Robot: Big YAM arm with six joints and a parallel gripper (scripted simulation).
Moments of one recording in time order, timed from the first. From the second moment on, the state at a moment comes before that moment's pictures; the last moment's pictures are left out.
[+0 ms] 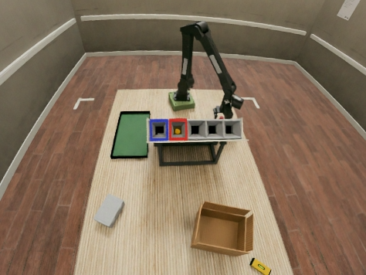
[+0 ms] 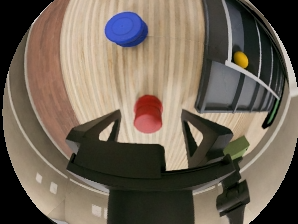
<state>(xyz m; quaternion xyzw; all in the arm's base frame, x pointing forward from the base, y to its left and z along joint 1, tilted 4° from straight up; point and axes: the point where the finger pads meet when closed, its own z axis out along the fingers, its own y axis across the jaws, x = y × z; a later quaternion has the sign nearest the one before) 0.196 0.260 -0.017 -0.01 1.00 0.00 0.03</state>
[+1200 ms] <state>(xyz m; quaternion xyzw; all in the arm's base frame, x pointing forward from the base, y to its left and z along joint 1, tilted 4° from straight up) 0.195 0.258 0.011 -0.01 1.00 0.00 0.02</state>
